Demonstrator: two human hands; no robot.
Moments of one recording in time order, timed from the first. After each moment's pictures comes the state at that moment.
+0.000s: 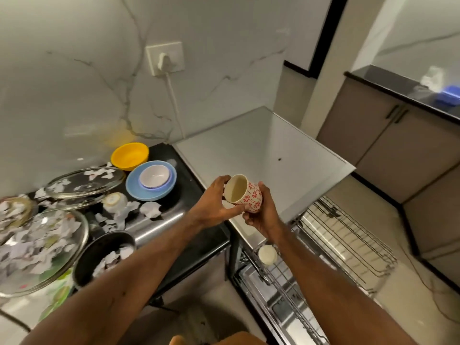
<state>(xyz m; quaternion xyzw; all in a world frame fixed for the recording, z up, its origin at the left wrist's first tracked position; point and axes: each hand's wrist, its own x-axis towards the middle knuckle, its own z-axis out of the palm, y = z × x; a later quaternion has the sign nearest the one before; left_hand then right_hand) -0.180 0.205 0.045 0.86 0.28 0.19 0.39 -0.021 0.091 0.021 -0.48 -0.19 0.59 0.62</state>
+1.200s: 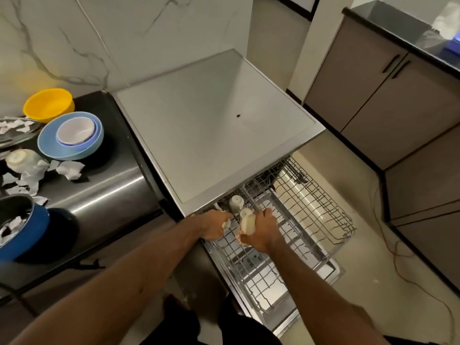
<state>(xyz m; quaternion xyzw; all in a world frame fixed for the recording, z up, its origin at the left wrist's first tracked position) -0.029 0.058 -0.073 0.85 0.29 -0.28 0.34 0.120 -0.075 -0.131 -0.85 -0.40 0.34 0.05</state>
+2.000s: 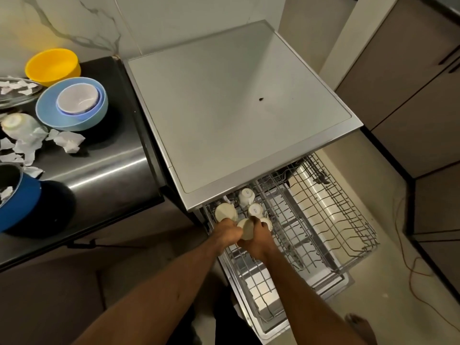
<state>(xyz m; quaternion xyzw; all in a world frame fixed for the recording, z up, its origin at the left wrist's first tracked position) -0.006 0.014 -0.162 0.58 0.61 -0.15 0.53 0.108 -0.065 -0.199 -0.80 -0.39 0.45 0.10</state>
